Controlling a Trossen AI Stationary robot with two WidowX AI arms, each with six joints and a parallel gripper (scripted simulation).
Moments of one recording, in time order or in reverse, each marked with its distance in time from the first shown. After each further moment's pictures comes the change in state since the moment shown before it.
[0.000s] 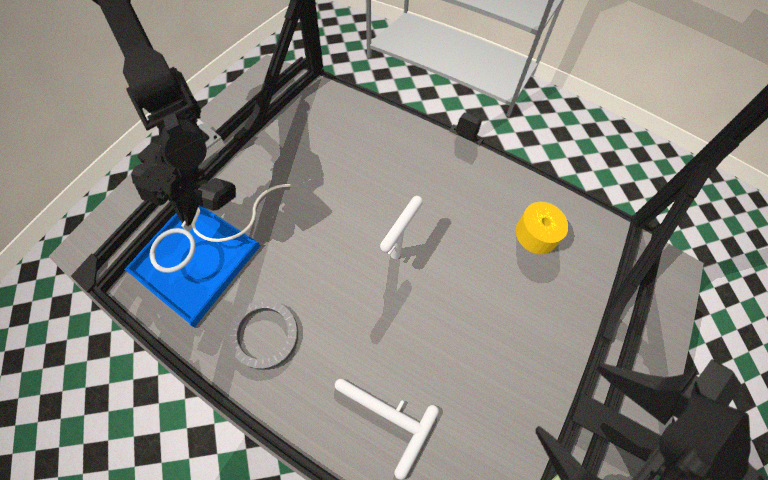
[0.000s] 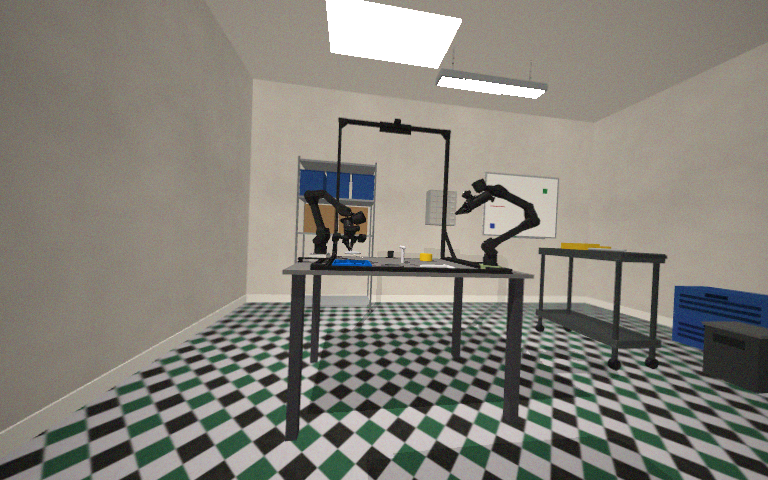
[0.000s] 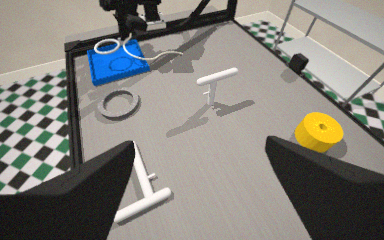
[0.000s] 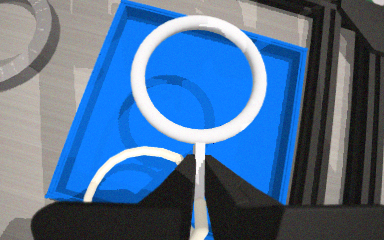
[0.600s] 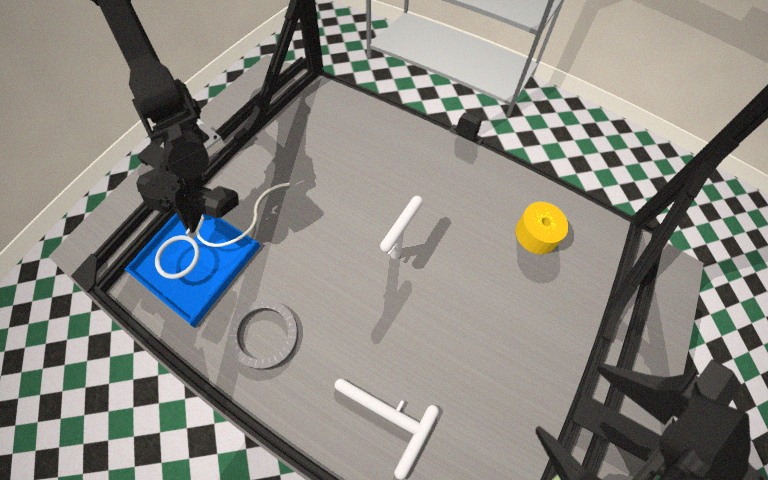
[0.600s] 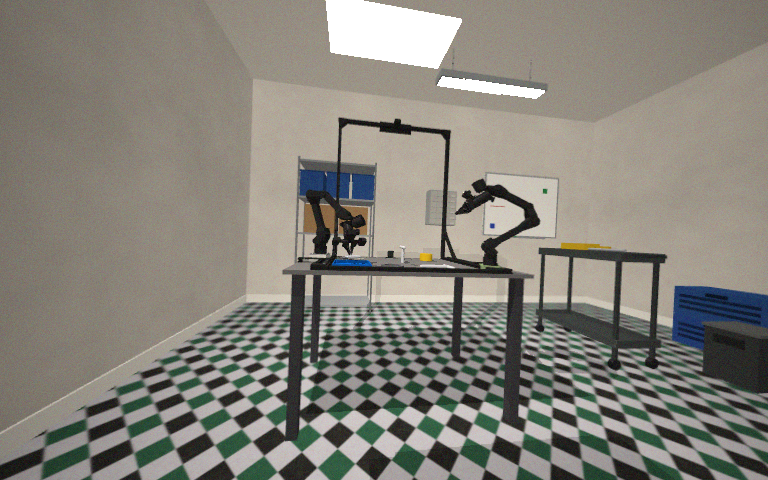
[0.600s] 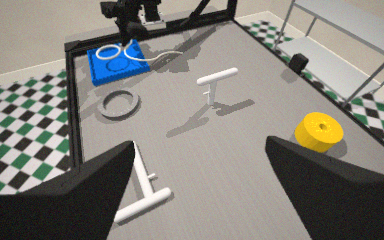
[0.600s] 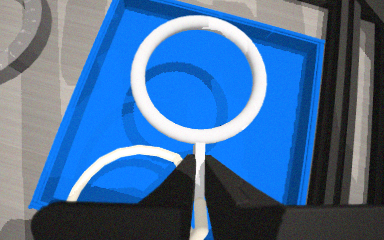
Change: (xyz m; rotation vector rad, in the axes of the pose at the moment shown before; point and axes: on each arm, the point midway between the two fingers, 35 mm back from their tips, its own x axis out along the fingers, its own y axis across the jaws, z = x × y) left arm 0.000 0.000 0.000 0.000 0.000 0.000; right arm 0.020 0.001 -0.007 0.003 -0.010 0.014
